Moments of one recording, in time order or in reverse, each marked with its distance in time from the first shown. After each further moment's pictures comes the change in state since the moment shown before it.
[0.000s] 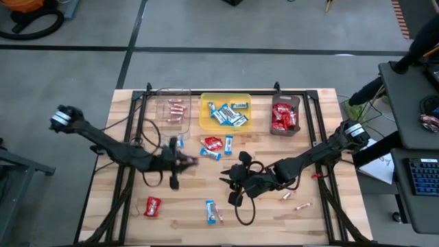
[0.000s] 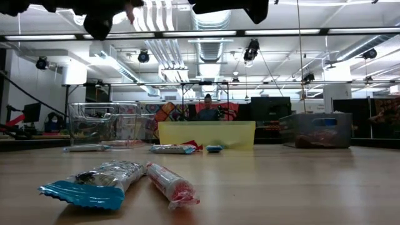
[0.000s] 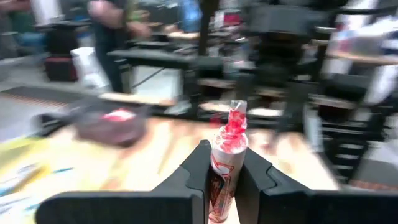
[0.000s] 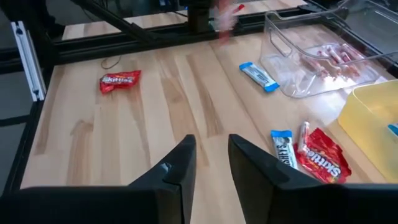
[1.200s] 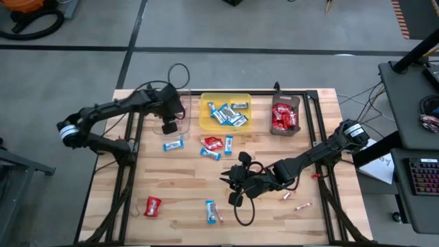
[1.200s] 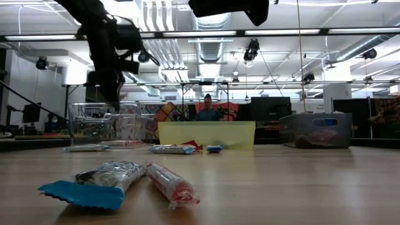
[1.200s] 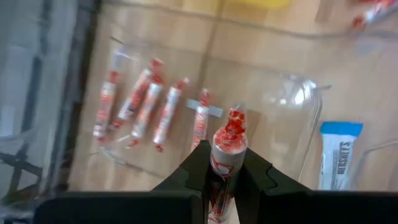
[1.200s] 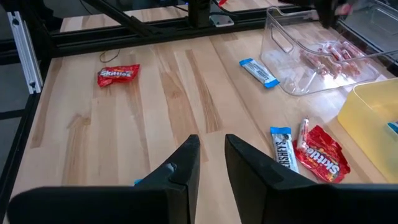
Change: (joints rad) left arm 1.082 0.229 0.475 -1.408 0.444 0.530; right arm 0.000 0.007 -0.002 -0.009 -0.003 -0.009
